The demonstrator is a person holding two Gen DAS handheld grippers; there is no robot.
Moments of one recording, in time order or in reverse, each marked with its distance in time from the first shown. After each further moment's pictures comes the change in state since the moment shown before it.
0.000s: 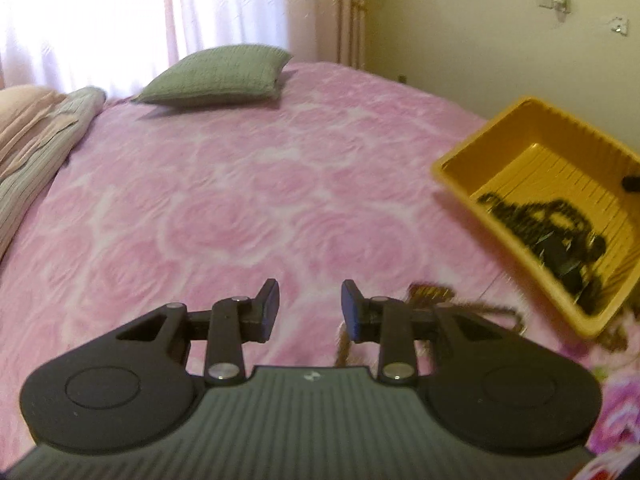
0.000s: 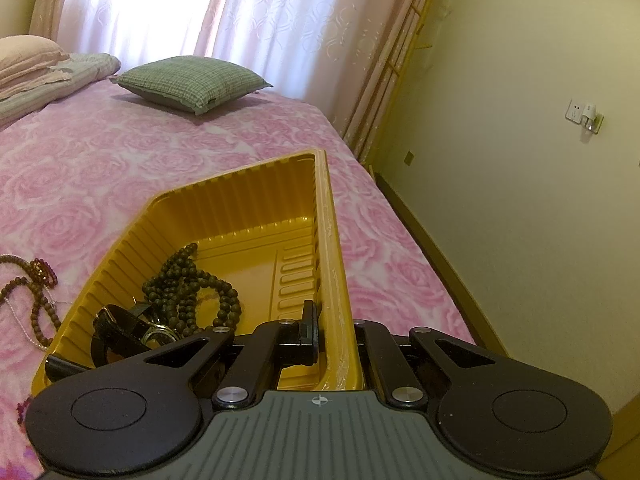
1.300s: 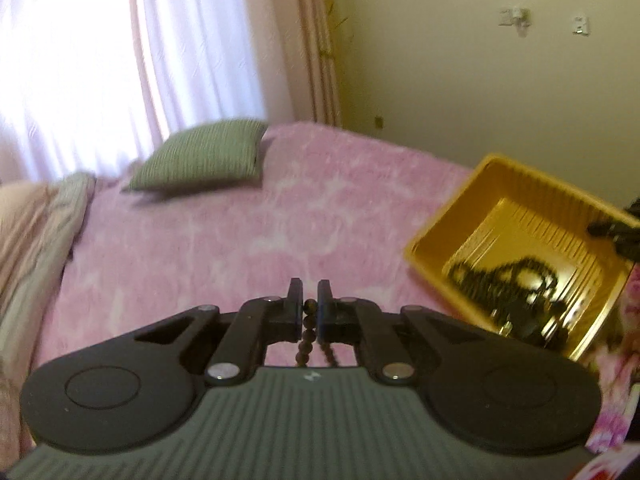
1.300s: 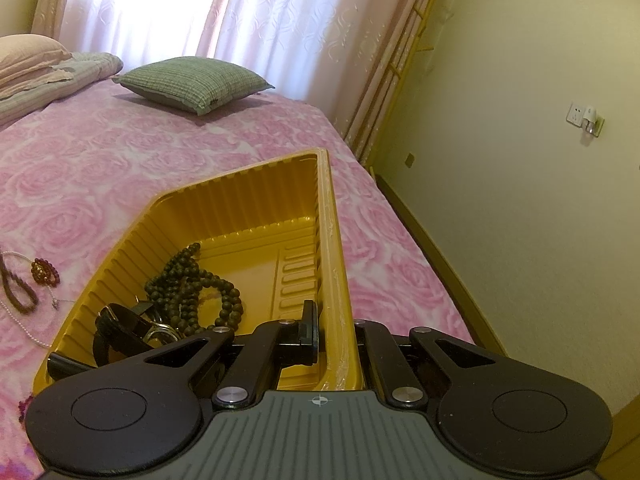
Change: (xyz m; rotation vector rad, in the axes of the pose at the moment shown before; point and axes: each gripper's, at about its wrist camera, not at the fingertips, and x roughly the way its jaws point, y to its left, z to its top) left arm -0.056 -0.031 0.078 0.160 -0.167 -0.016; right arm -0.003 0.002 -0.001 -0.006 -0.004 0.000
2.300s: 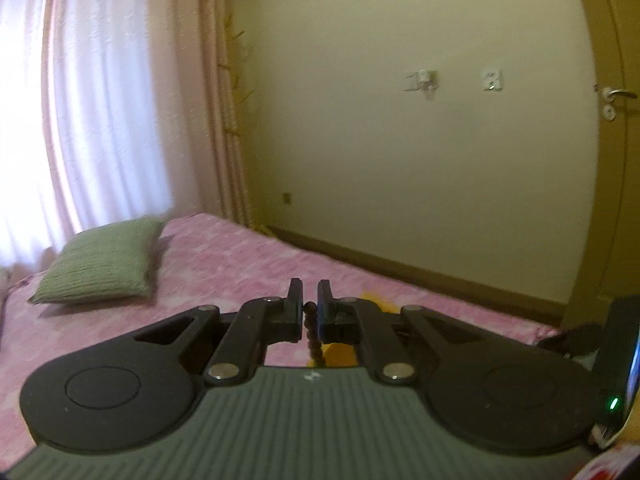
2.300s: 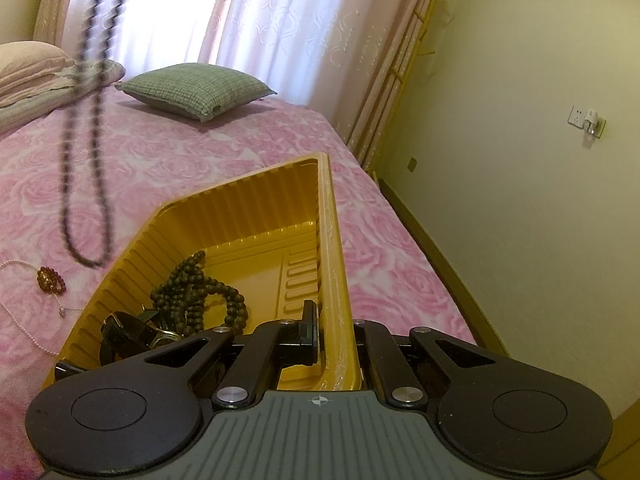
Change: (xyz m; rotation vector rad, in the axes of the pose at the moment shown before) left arm 0.011 -0.102 0.128 0.073 -0.197 -0.261; right arm -0.007 -0.001 0.002 0.011 -0.015 0.012
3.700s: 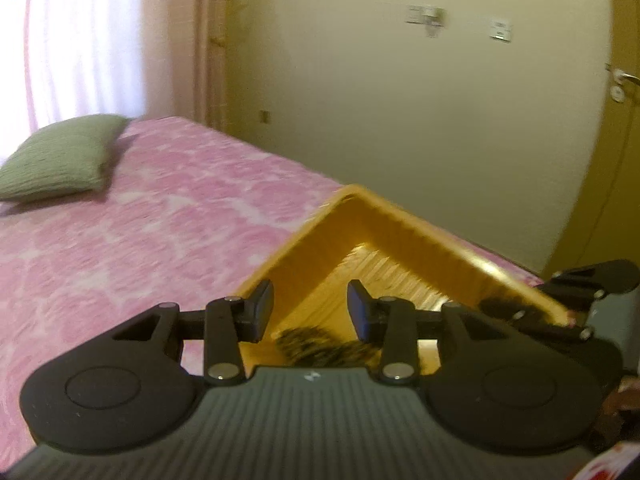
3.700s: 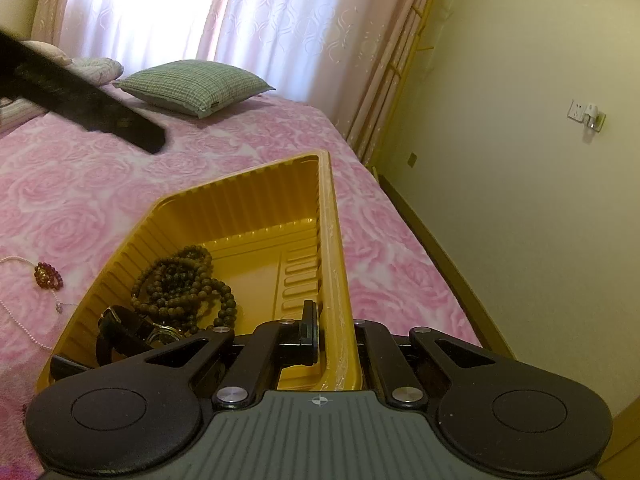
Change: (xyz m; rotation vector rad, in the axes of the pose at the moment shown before) left arm 0.066 0.007 -0.087 -0.143 0.225 -0.063; right arm 0.003 -0.003 -0.002 0.005 0.009 0.001
